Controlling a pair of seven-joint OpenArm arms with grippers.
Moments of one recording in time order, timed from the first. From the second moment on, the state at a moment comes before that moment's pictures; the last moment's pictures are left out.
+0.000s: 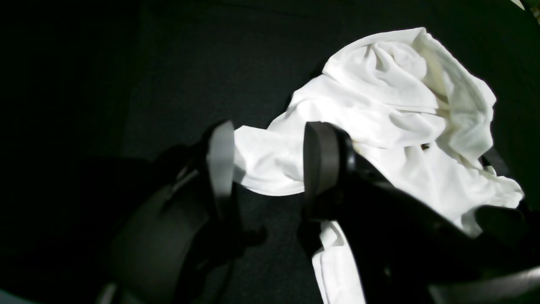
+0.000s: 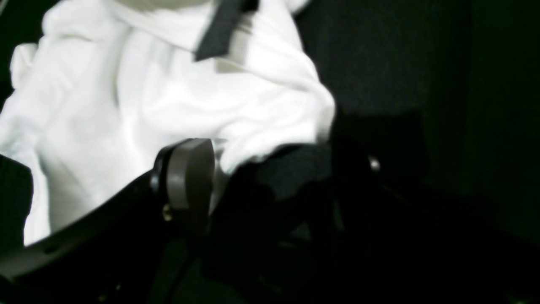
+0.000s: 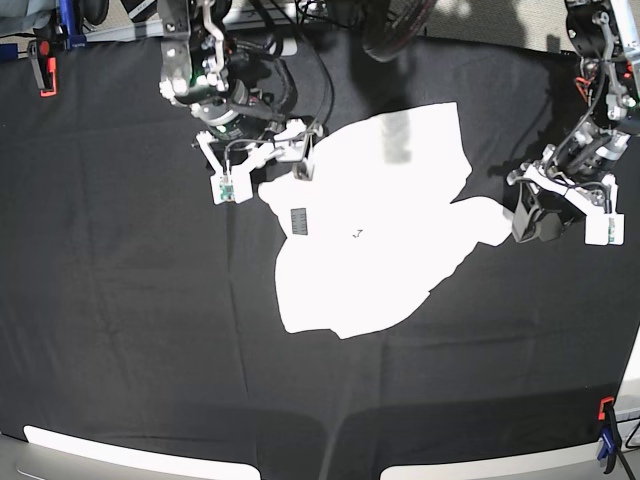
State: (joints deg) left arm 15.4 -11.7 -20.8 104.3 -36.7 -22.4 37.9; right arm -17.9 -0.3 -1.0 96.2 16.8 13.5 -31.3
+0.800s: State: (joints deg) left arm 15.4 -11.7 -20.7 104.3 -36.7 -22.4 38.0; right arm -16.4 3.0 -1.5 95.8 7.7 15.1 -38.8
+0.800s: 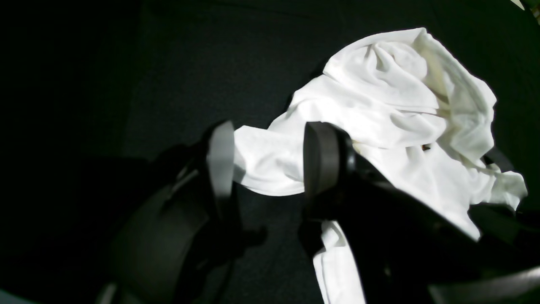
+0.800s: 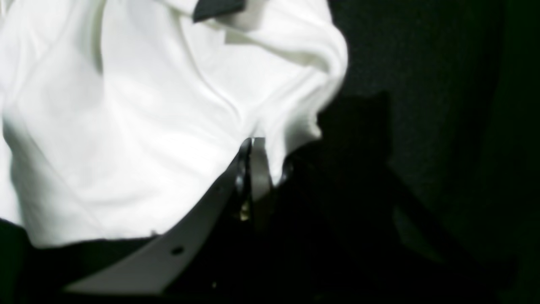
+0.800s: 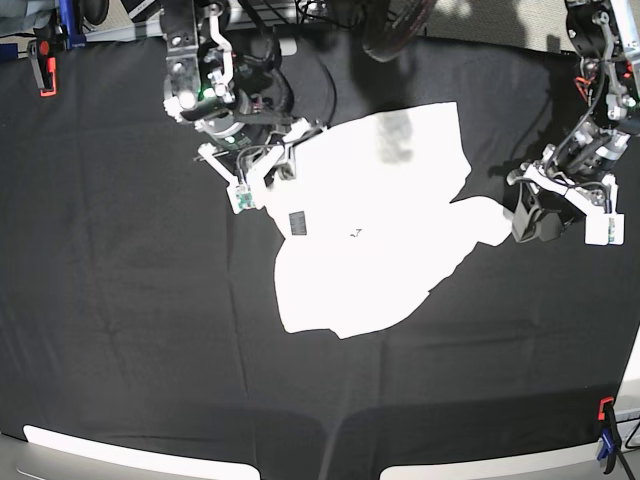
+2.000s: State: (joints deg) left arm 15.7 -11.4 10.5 104.2 -25.4 -20.8 51.2; right arm -18.9 16.0 23.7 95.4 17.0 13.8 -42.7
